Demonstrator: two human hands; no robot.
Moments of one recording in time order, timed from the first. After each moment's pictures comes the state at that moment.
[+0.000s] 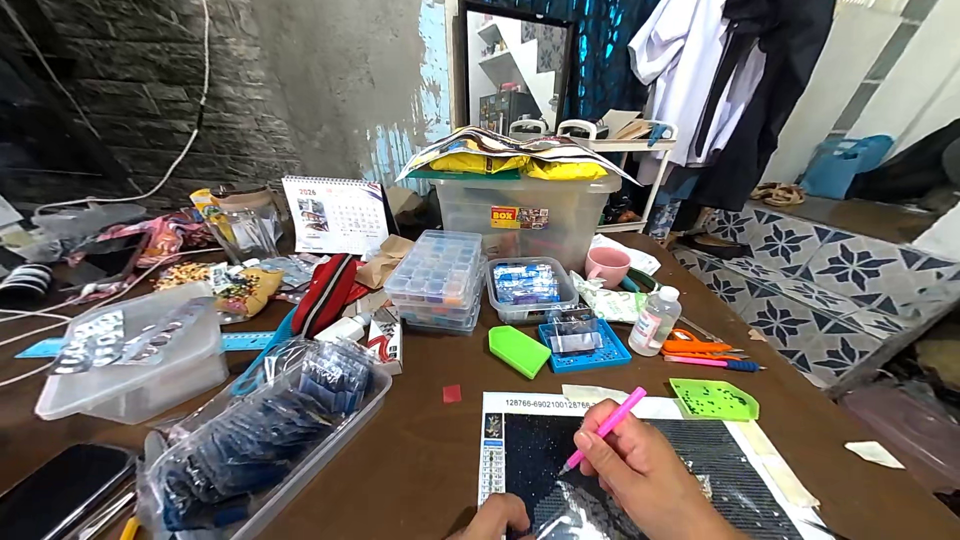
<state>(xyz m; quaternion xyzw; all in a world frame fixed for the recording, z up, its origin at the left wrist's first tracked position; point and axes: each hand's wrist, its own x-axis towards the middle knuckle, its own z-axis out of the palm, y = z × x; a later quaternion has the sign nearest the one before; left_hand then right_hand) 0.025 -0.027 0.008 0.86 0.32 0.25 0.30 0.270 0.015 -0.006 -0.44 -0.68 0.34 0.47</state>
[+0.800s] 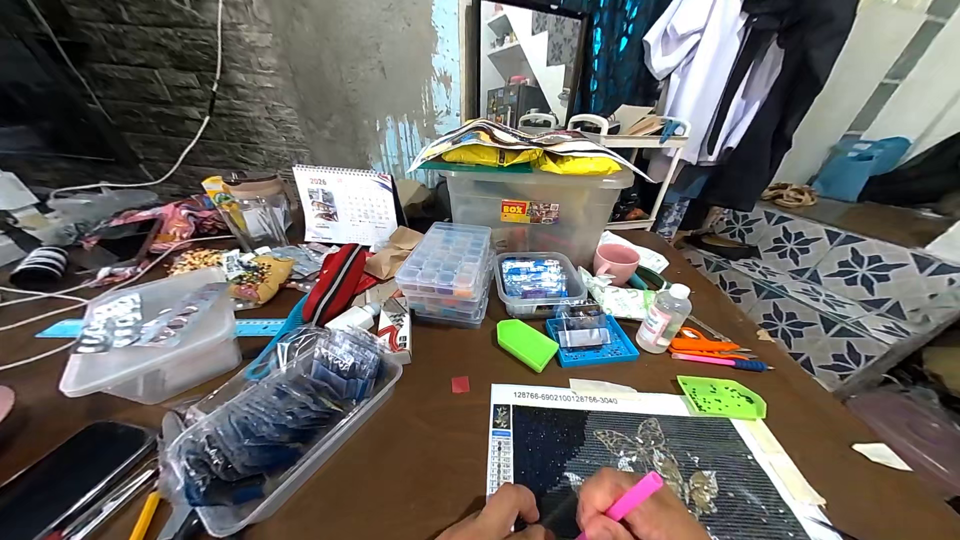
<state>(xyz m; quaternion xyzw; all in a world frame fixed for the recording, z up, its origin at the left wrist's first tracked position) 0.023 -0.029 0.010 0.86 0.31 0.25 0.31 0.260 -0.013 0.007 -0.23 -0.83 0.28 0.42</state>
